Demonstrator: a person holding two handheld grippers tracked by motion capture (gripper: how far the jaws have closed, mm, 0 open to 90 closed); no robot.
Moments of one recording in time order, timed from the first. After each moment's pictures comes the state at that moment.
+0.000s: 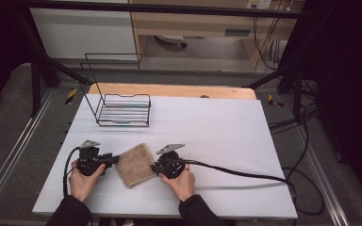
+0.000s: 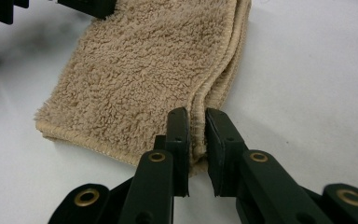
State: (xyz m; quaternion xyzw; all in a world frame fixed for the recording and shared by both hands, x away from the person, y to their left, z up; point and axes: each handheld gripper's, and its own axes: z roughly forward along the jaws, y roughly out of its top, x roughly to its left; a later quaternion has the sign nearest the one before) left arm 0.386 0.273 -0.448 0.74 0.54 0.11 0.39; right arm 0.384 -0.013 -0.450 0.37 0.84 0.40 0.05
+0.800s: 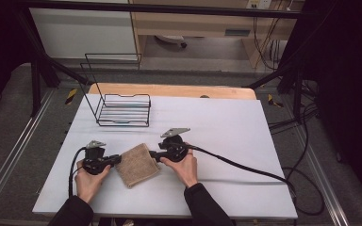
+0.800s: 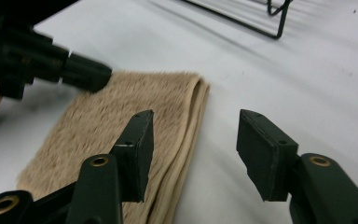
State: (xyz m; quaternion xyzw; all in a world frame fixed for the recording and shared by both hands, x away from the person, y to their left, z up) left arm 0.388 0.260 -0.451 0.75 0.54 0.11 0.38; right arm 0.432 -0.022 -0.425 0.36 0.82 0.44 0.06
